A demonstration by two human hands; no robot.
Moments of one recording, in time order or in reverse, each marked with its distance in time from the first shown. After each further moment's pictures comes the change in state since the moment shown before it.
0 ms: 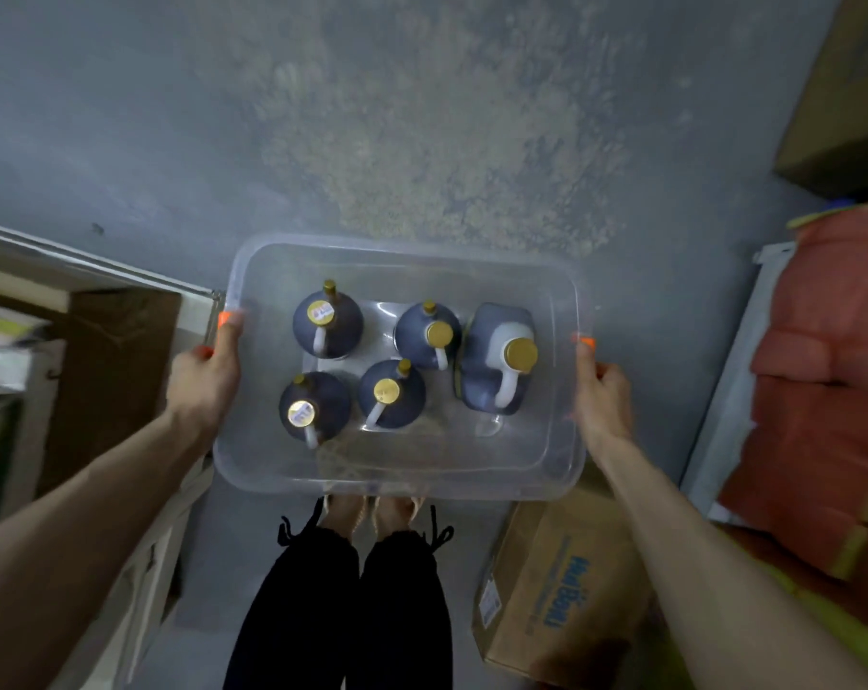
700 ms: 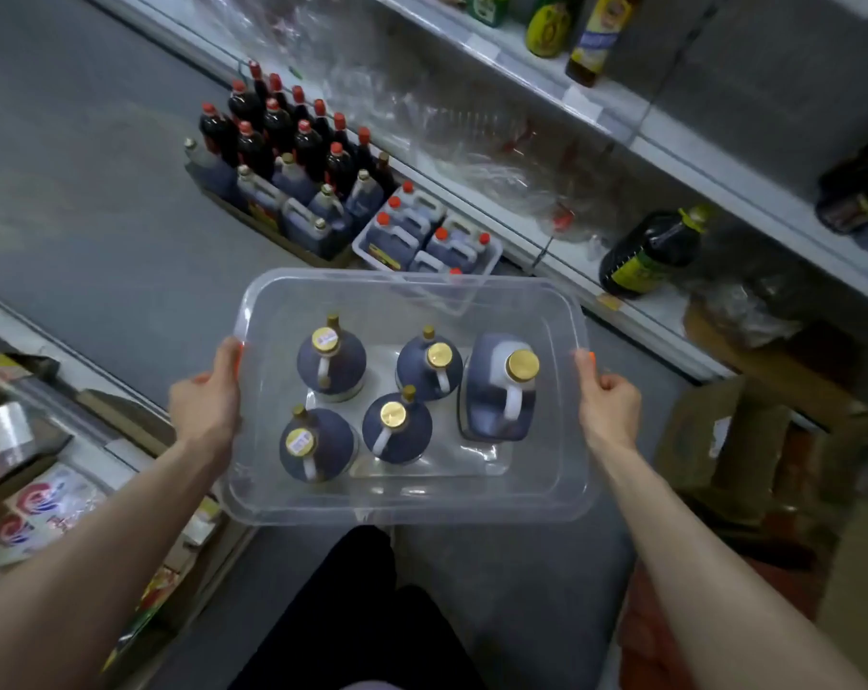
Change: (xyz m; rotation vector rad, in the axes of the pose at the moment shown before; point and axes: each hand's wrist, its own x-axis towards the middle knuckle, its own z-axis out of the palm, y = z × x) left_hand -0.160 0.291 -0.274 -0.639 0.294 0.020; right_hand -0.160 -0.437 -0.197 0.044 0.083 -0.532
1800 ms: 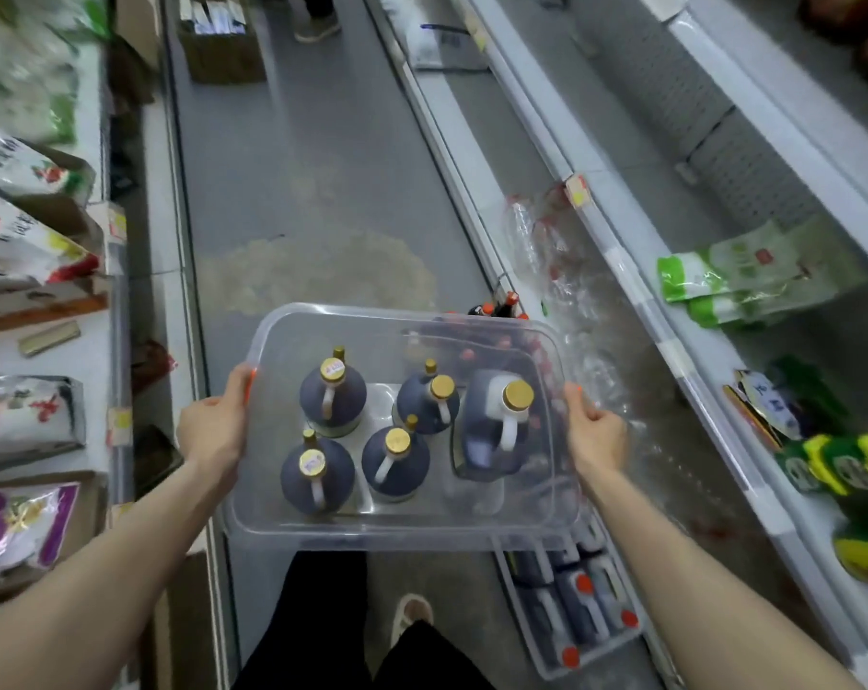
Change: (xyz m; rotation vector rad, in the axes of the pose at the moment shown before) left_hand 0.382 0.304 -0.069 -0.371 0.484 -0.307; right_hand 0.168 -0.550 0.439 -0.185 -0.495 -0.432
